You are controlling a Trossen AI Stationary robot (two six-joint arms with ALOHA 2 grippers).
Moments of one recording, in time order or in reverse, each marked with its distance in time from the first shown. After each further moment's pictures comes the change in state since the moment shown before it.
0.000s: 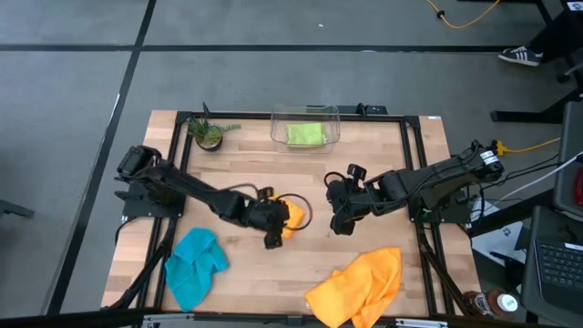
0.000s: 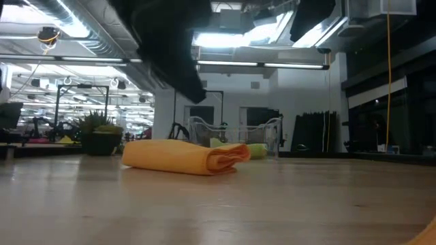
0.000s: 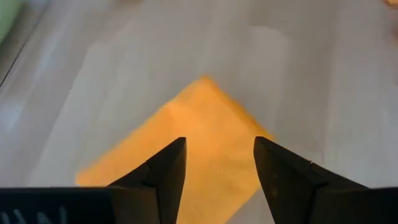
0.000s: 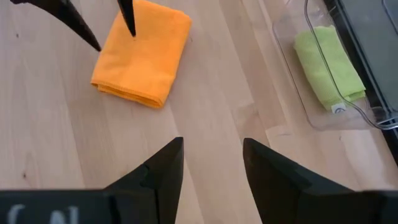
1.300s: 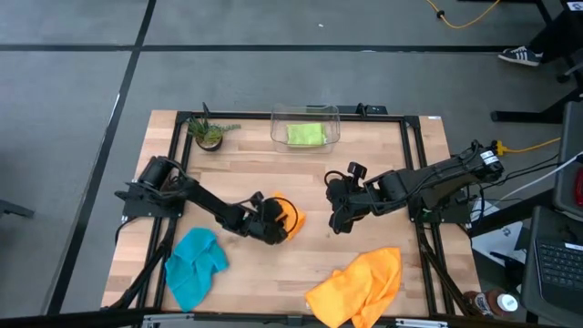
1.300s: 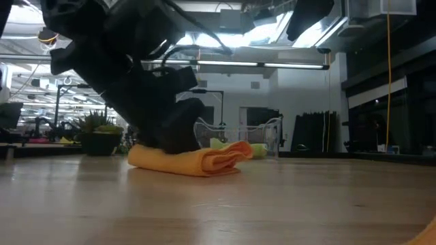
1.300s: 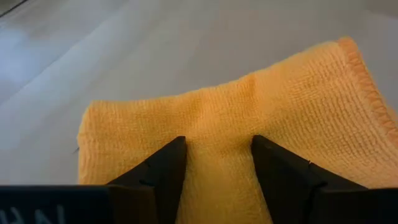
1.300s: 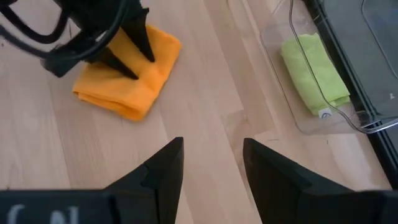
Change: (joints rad) left arm -0.015 0.221 -0.258 0.474 -0.236 -0.240; right arm 0.000 0.000 0.000 0.008 0.050 0.000
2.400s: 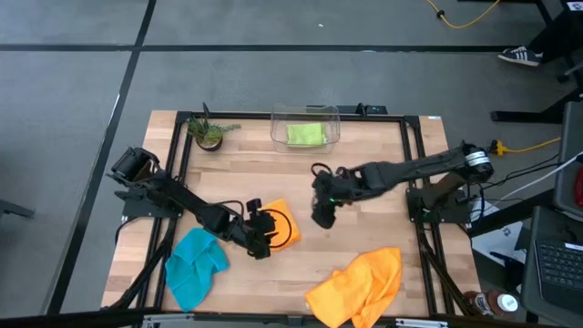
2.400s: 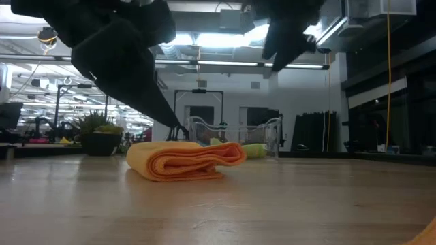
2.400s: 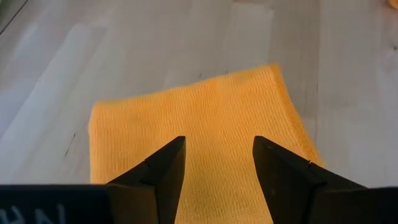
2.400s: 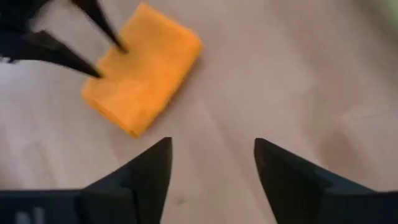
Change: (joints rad) left arm -0.106 -0.245 -0.006 -0.156 0.121 0.217; right arm -0.170 0.095 -0.058 0.208 -0.360 0.144
